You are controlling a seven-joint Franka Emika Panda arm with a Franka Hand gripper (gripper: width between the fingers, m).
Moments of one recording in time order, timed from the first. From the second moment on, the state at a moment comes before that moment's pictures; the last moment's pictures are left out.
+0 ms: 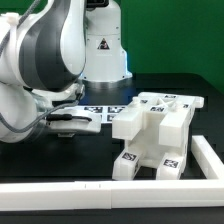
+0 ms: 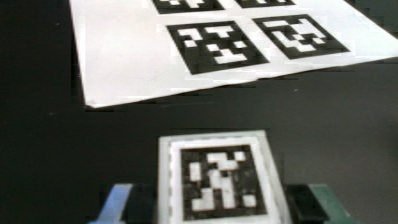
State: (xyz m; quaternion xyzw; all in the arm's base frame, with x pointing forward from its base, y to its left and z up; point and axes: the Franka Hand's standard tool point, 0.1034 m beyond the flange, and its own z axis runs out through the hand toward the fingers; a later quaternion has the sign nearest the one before) arm 0.437 -0.101 0.006 -0.85 0.14 0.48 0.17
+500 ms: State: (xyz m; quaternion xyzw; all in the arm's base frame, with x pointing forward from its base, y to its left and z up) arm 0.487 -0.084 0.106 -0.91 0.11 0.36 0.16
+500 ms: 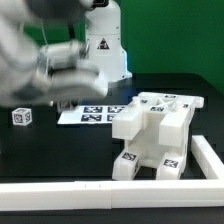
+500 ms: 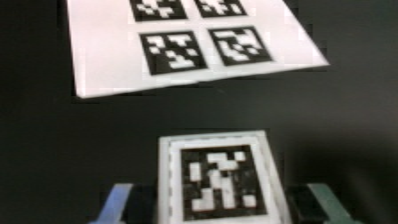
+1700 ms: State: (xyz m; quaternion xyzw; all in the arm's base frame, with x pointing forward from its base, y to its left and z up) arm 0.555 0.007 0.181 -0.98 0.13 -0.14 0.07
